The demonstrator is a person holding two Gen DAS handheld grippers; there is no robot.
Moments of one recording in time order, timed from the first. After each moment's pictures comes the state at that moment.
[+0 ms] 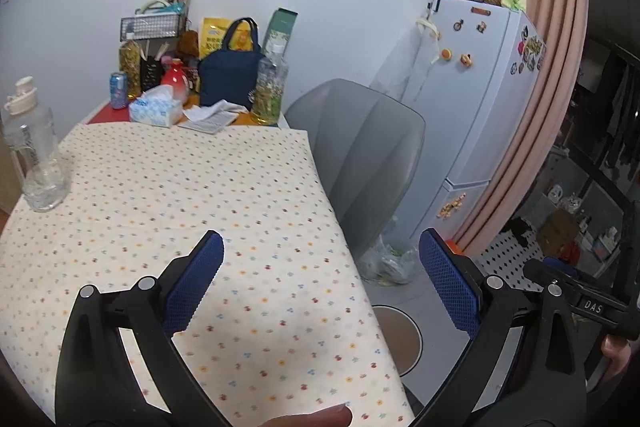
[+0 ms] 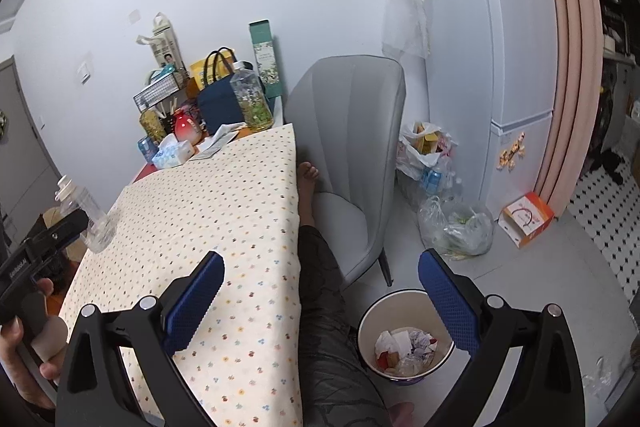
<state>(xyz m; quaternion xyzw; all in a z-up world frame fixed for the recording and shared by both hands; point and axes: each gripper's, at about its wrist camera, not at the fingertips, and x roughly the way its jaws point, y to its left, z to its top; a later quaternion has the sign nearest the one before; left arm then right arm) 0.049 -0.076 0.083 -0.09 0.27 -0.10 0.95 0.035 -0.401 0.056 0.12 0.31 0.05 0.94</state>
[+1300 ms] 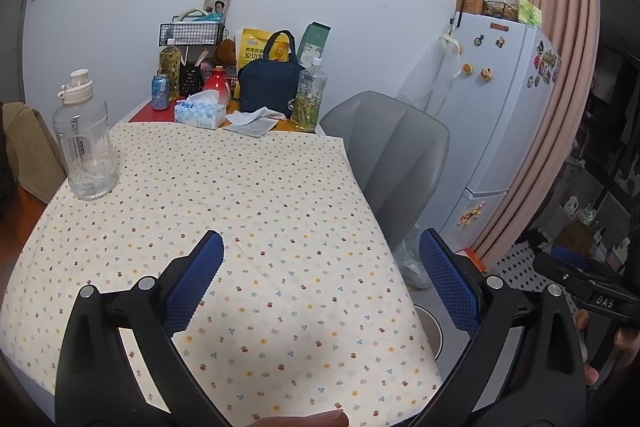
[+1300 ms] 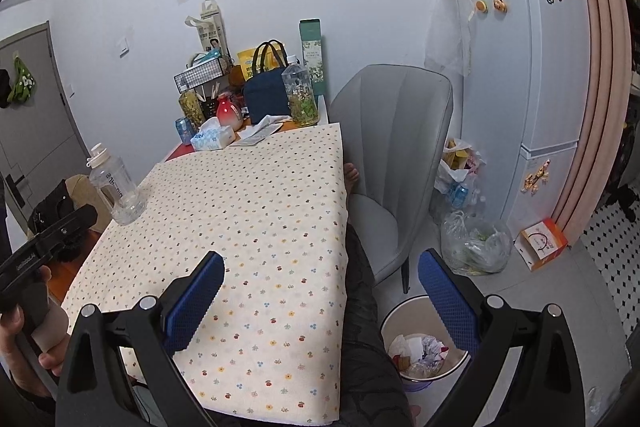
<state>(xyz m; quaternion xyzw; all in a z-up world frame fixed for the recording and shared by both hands) 0.000 -0.023 0.086 -0.10 0.25 -0.06 0.96 0.010 -0.345 0.071 0.07 0.30 0.10 0.95</state>
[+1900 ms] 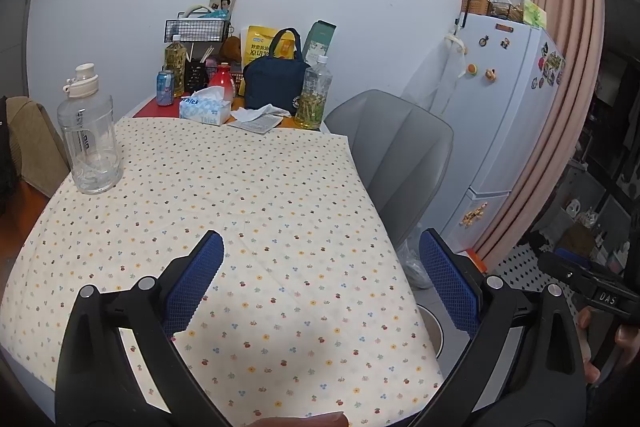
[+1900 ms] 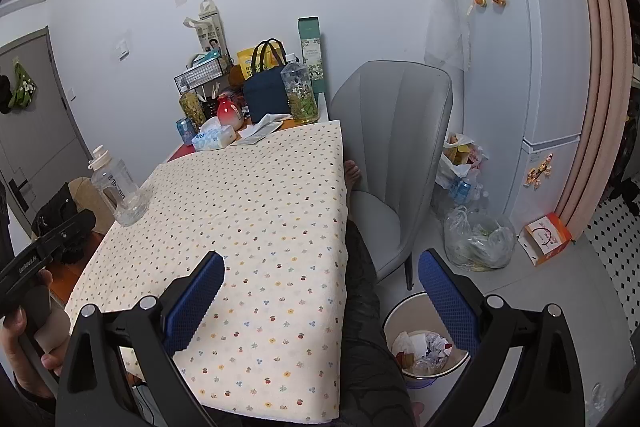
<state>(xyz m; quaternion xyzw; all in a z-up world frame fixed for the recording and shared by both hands) -0.001 -0.020 0.083 -0.10 0.26 -0.05 0.96 0.009 -0.350 0.069 0.08 0.31 0.11 0.94</state>
